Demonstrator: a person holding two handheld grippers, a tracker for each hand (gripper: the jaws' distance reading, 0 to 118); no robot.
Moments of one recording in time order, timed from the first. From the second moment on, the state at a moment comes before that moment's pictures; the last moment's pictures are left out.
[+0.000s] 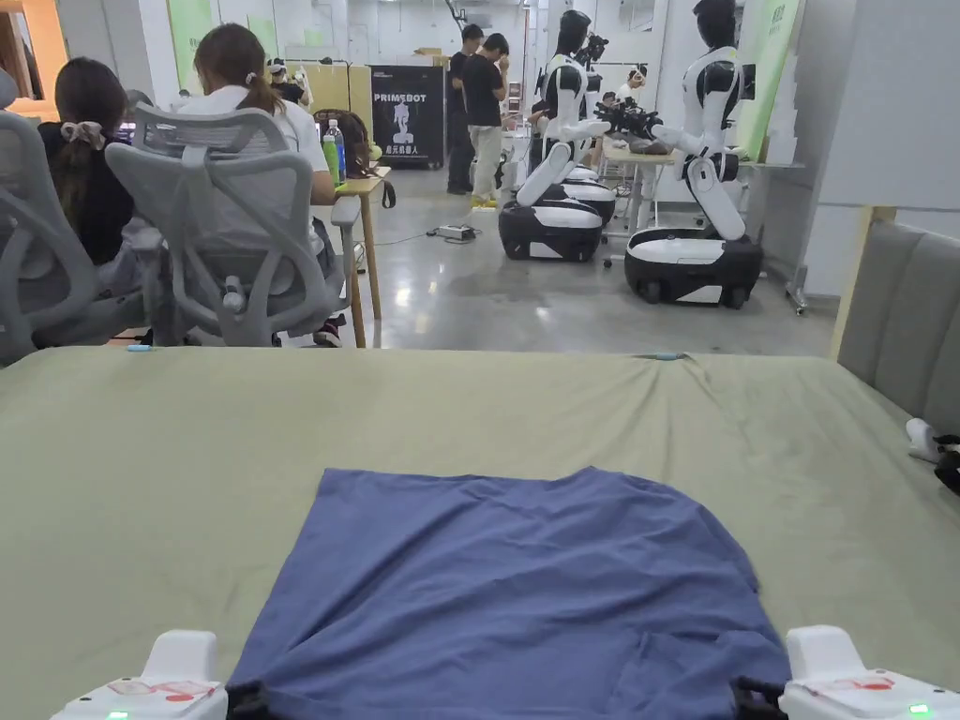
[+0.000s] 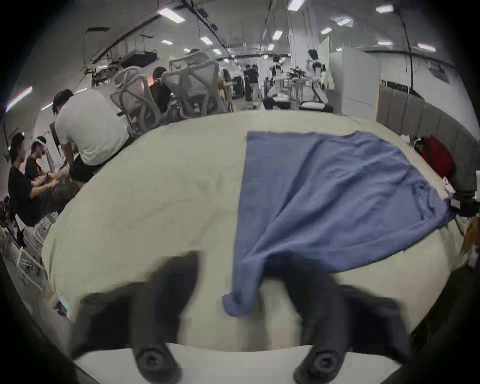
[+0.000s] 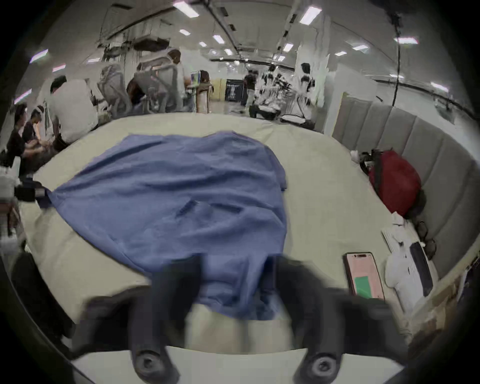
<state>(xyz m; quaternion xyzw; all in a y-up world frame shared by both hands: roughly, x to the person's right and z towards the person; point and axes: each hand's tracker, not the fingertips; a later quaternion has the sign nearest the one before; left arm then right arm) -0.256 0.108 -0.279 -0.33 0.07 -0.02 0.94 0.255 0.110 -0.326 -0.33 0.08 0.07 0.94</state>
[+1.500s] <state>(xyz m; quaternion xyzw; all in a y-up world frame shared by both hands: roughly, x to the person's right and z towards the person) -0.254 0.105 -0.302 -0.42 0.02 0.06 0.91 0.263 0.120 -0.278 -0.30 0.01 0.05 0.95</state>
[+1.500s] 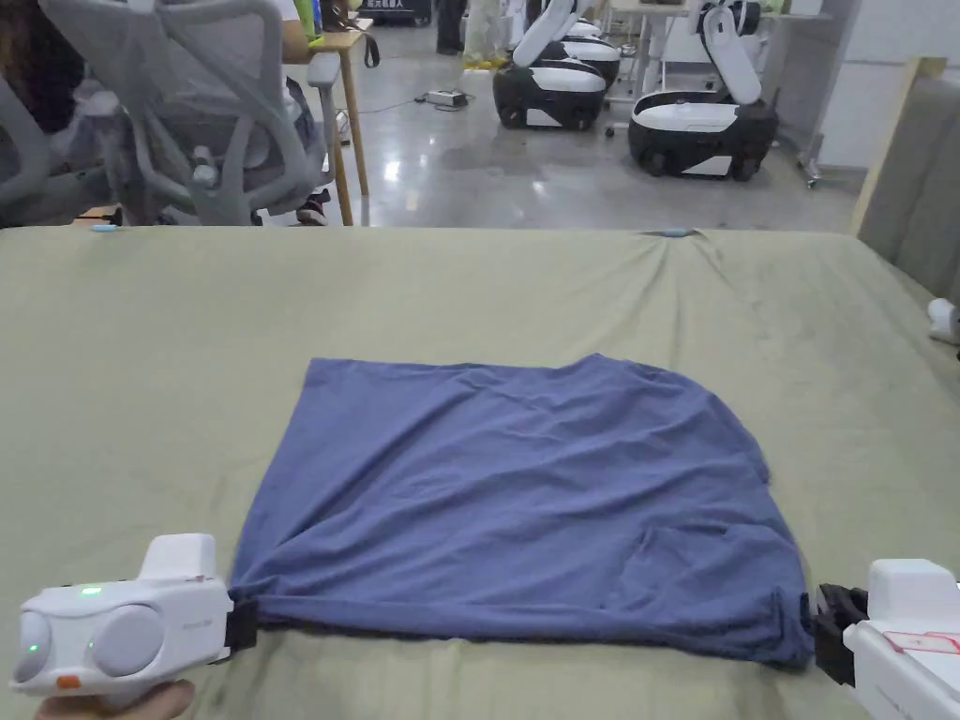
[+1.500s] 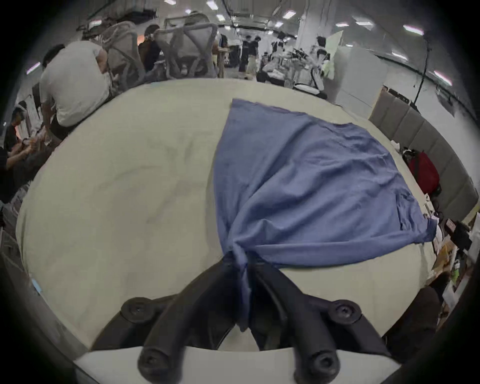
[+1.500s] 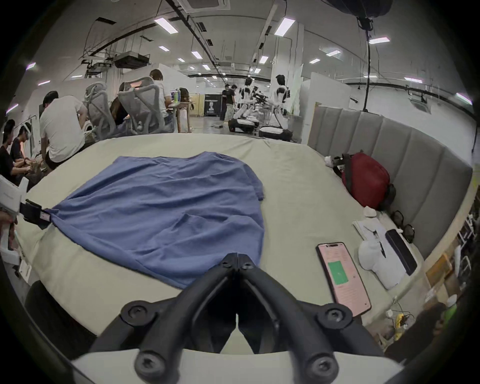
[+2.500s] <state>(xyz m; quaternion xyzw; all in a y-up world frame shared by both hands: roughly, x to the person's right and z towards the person) -0.258 0.157 -0.453 -0.51 -0.02 -0.01 0.86 0.263 0.137 -0.421 -0.27 0.02 0.07 0.96</state>
